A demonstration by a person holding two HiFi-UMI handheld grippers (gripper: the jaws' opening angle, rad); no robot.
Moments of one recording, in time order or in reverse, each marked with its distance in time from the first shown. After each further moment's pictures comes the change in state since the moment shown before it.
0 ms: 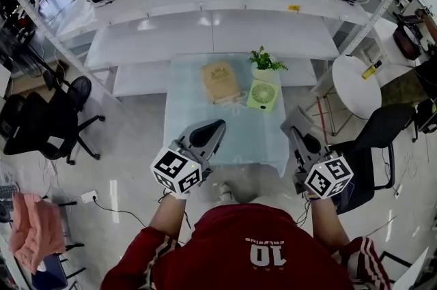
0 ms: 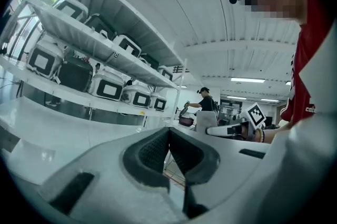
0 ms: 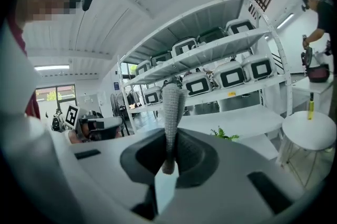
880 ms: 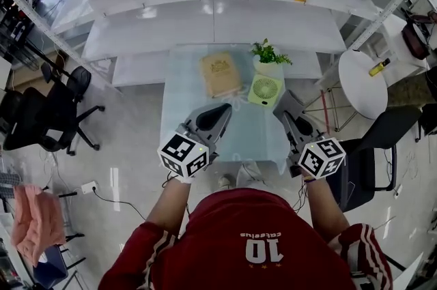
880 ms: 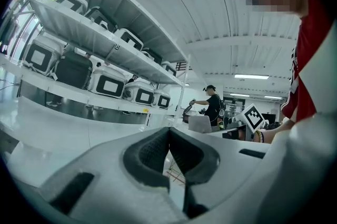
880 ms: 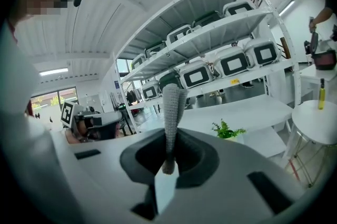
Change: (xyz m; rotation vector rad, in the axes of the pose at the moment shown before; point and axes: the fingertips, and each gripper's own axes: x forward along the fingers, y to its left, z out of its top) left arm 0.060 0.034 -0.017 0.009 0.016 0.022; right arm 0.071 -0.044 -0.026 0.059 0.062 0.046
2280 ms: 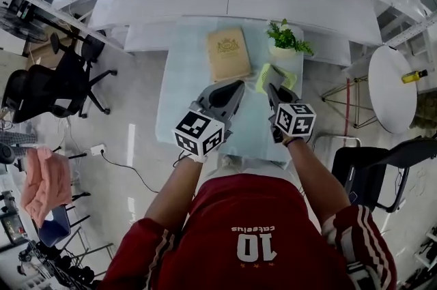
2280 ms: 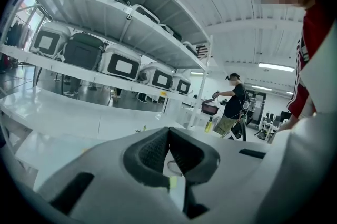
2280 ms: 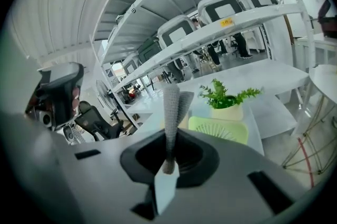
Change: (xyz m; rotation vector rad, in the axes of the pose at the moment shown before) left arm 0.124 0.066 -0.075 -0.066 0.129 0.191; right arm 0.178 -0.136 -0.136 0.121 0.253 0.010
